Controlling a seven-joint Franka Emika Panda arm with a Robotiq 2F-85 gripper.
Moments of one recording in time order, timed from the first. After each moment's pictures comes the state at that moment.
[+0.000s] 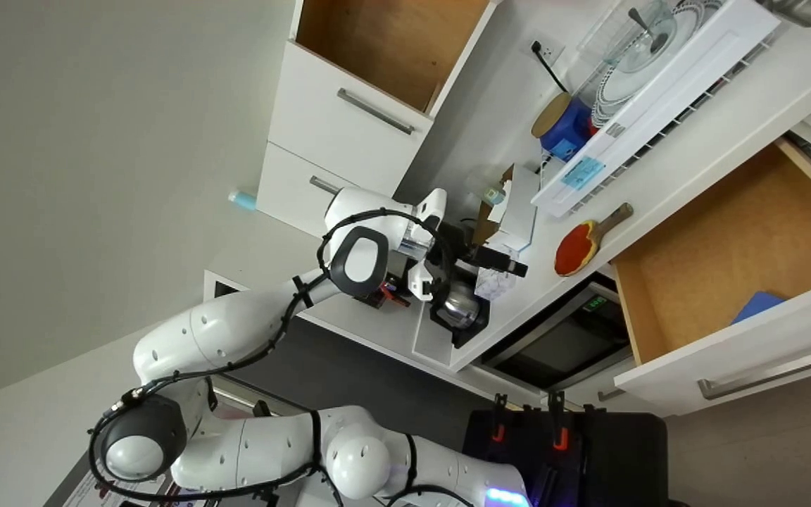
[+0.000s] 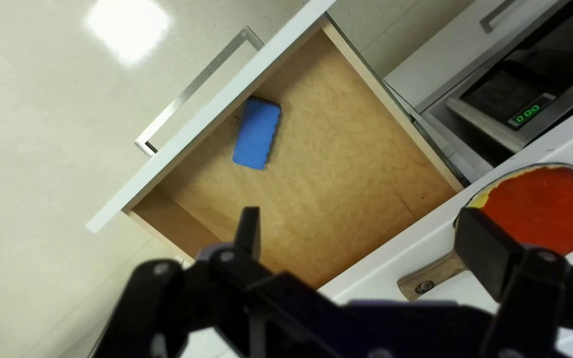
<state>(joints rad) -0.26 -0.40 -0.35 -2.64 -0.23 2.39 0.04</state>
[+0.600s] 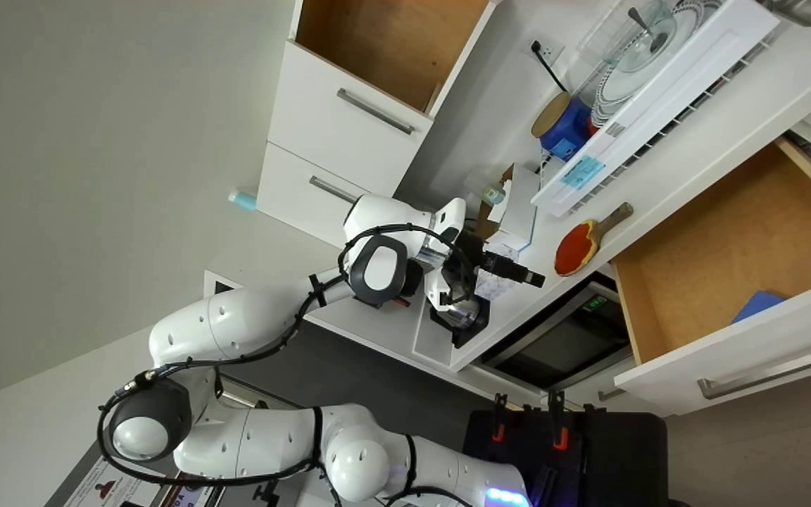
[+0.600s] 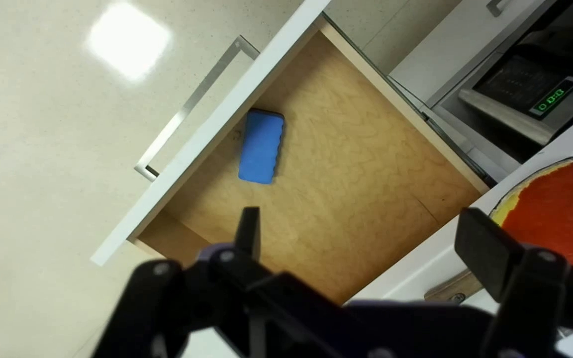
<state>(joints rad) -0.30 -0.32 -0.33 -2.67 -0.21 2.48 0.09</state>
